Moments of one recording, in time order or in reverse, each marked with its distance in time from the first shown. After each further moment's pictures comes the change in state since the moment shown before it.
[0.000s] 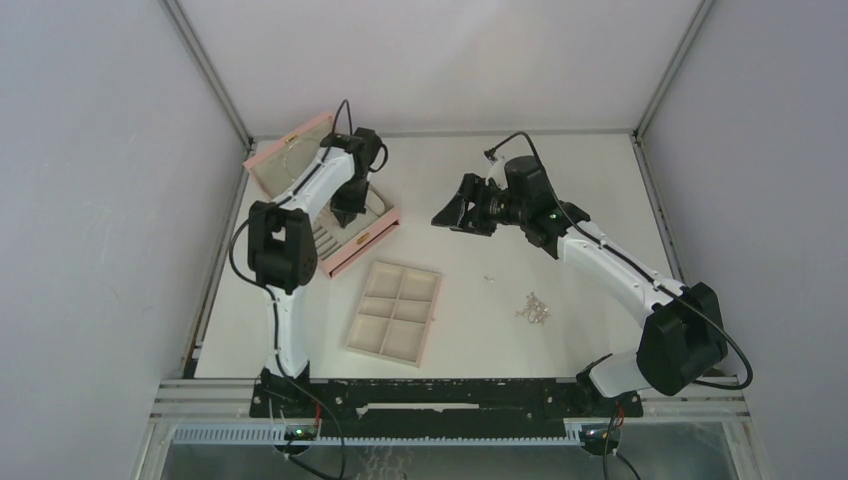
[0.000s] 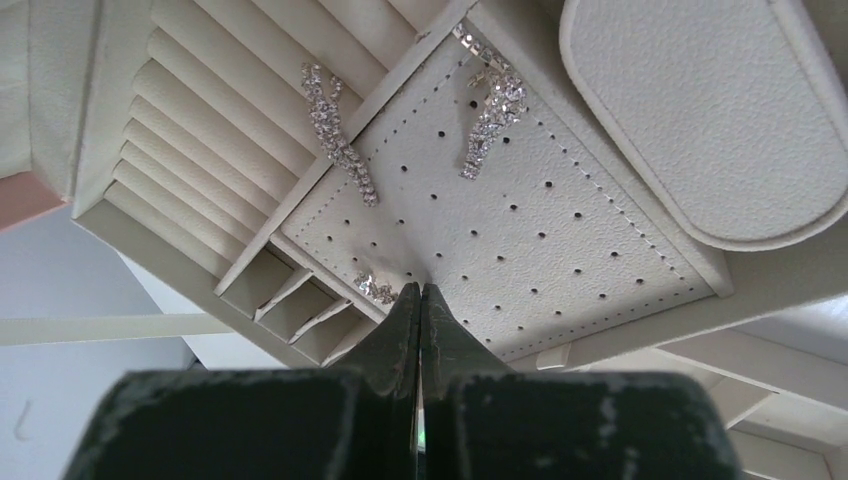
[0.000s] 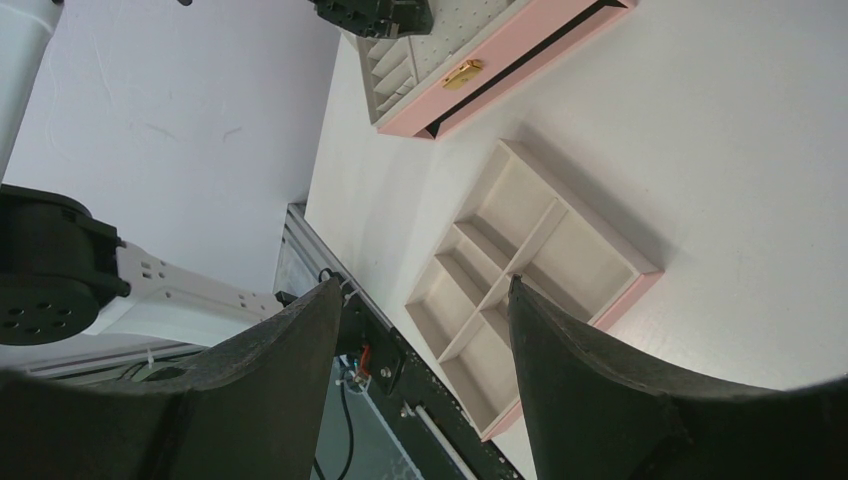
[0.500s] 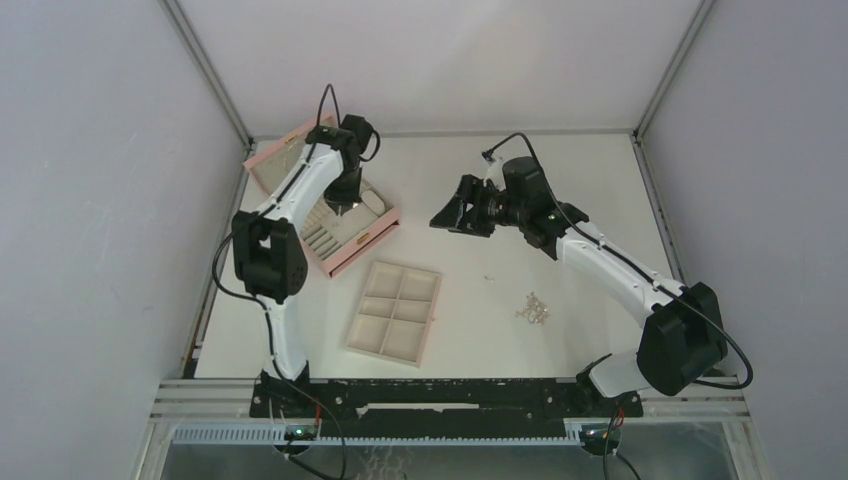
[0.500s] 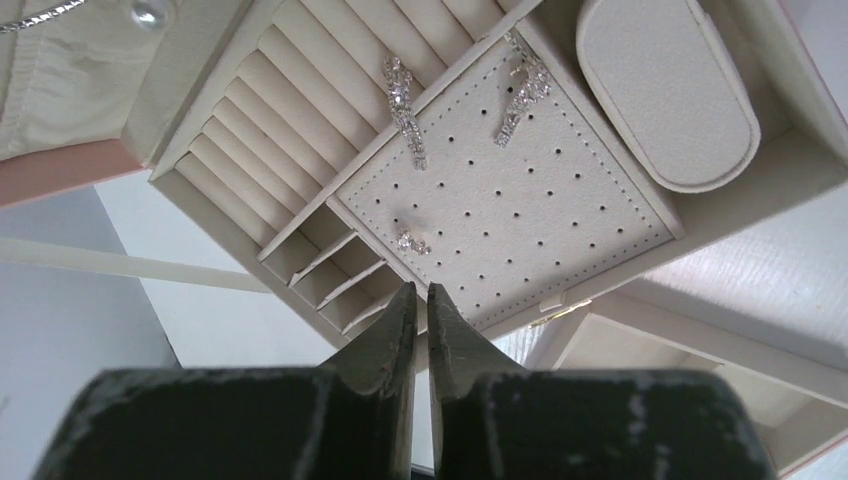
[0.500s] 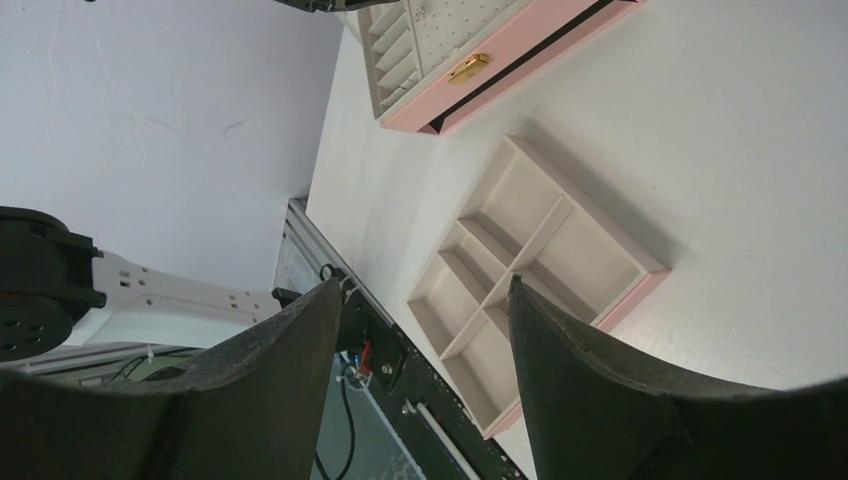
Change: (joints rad) left arm 0.008 -0.114 0.000 0.028 -0.010 -0.040; right arm 0.012 0.000 0.000 0.001 0.000 0.000
